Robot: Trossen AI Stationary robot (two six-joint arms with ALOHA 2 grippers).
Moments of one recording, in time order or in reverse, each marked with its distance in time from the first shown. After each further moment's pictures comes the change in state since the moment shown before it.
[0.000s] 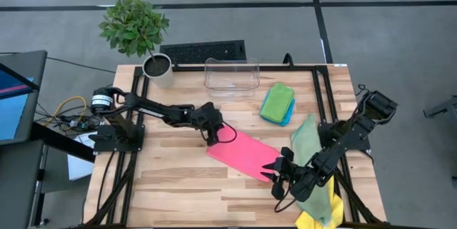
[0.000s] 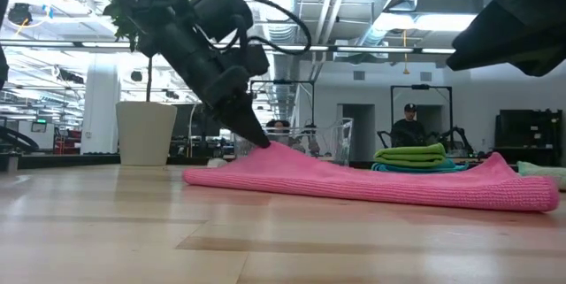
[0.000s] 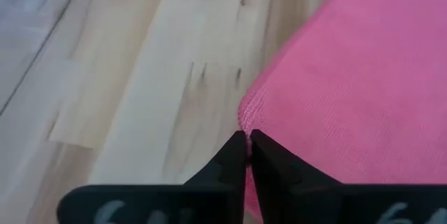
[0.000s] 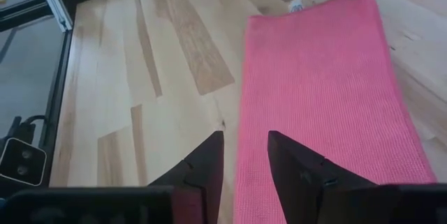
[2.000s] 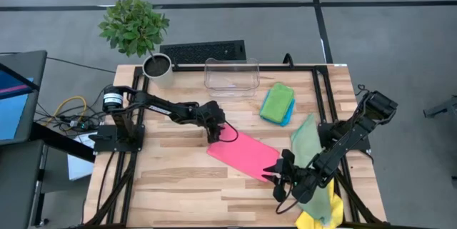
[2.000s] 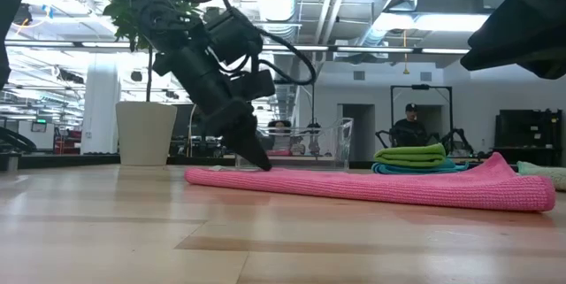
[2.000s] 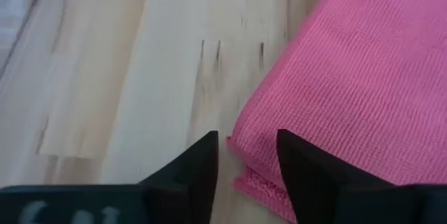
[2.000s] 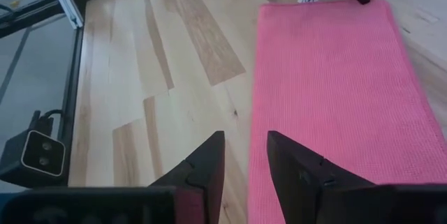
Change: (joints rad) left arm 0.070 0.117 0.037 0.016 0.051 0.138; right arm 0.019 0.000 0.000 -0.001 -0.023 0.050
